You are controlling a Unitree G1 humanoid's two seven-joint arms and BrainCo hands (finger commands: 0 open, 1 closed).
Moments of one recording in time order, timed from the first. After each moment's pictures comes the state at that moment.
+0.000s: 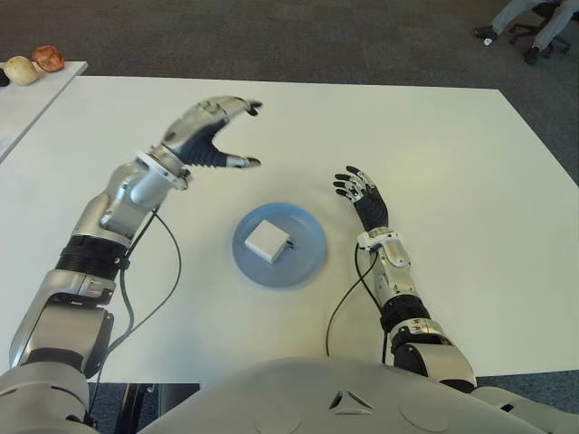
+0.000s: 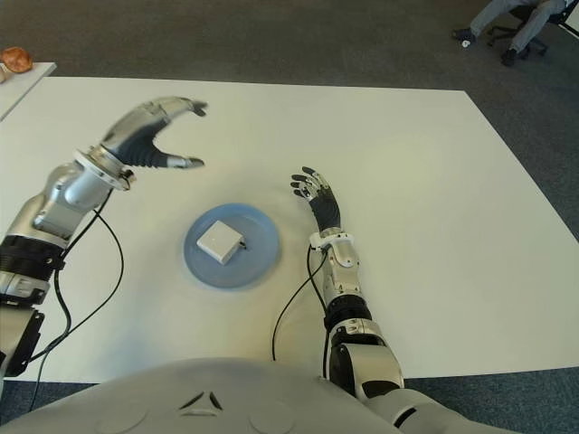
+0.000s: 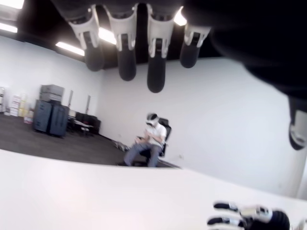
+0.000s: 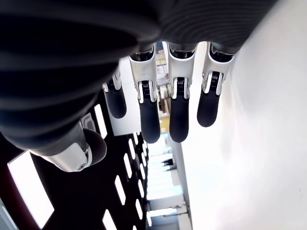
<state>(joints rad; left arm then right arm) -0.37 0.62 -0.09 0.25 0.31 -0.50 -0.11 -0.24 0.00 -0.11 0.76 0.15 -0.44 0.26</state>
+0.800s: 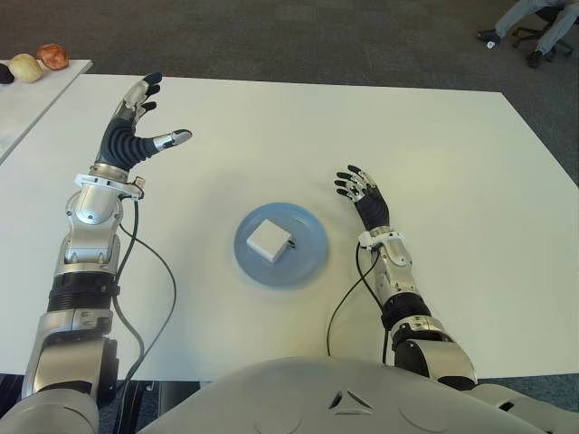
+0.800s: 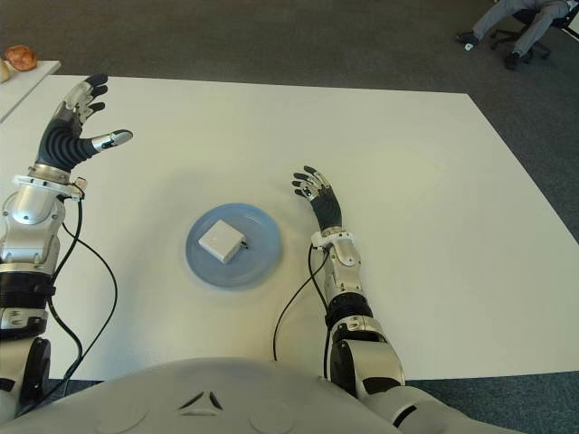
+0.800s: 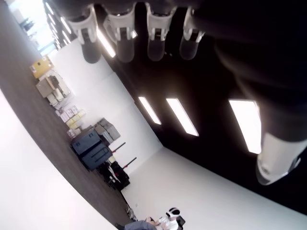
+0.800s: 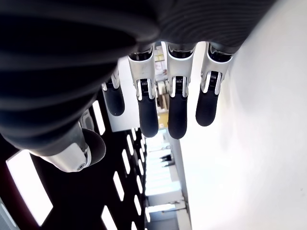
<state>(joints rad) -0.21 0.50 0.19 0.33 -0.02 -0.42 -0.15 -0.27 -0.01 -0.14 0.80 0.16 -0.44 0.29</state>
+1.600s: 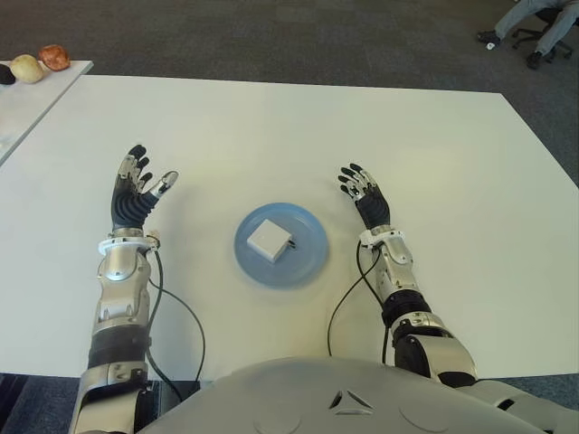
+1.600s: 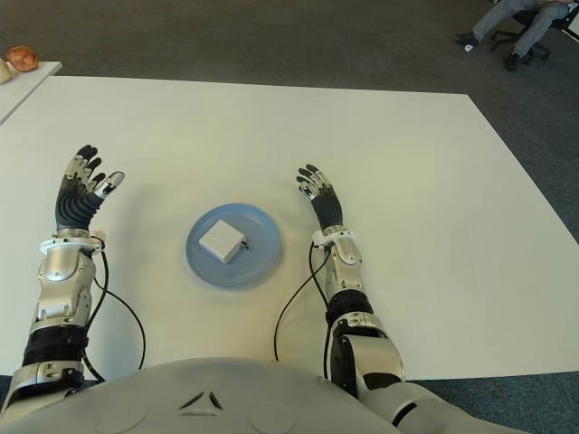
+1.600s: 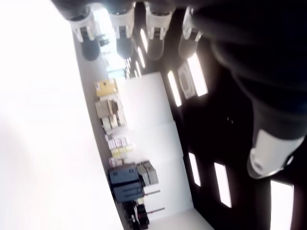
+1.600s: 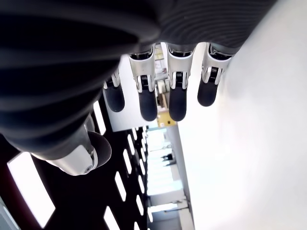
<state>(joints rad) 0.04 0.25 0.27 0.23 -0.10 -0.27 -0.01 -0.29 -0.01 -0.16 0.83 0.18 -0.45 0.30</state>
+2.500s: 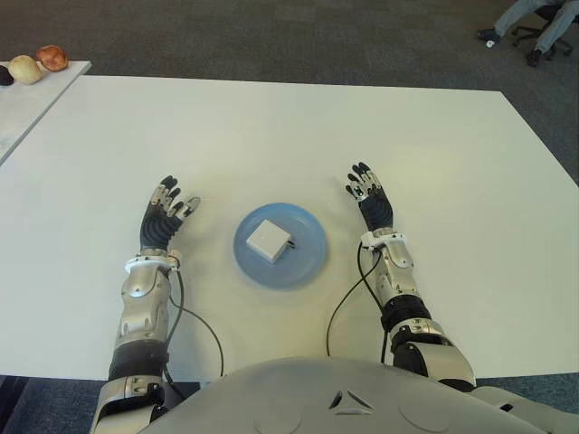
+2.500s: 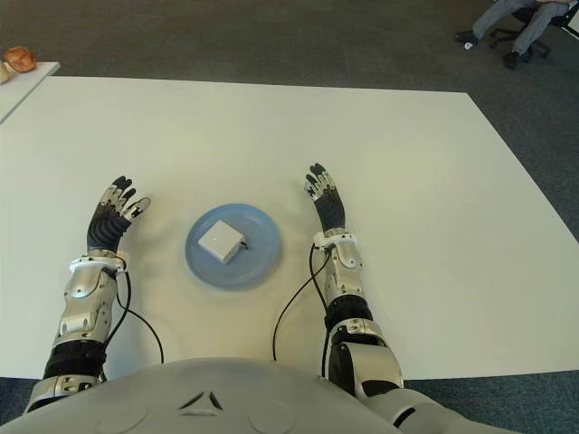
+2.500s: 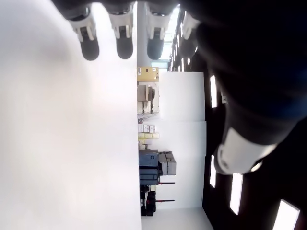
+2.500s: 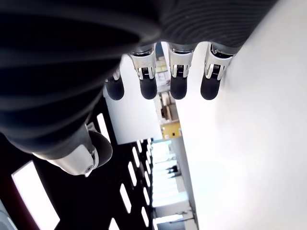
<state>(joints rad) 0.13 0.16 0.21 0.27 -0.15 -0.24 -0.09 -0.24 0.01 -0.17 0.75 0.18 -0.43 0.26</state>
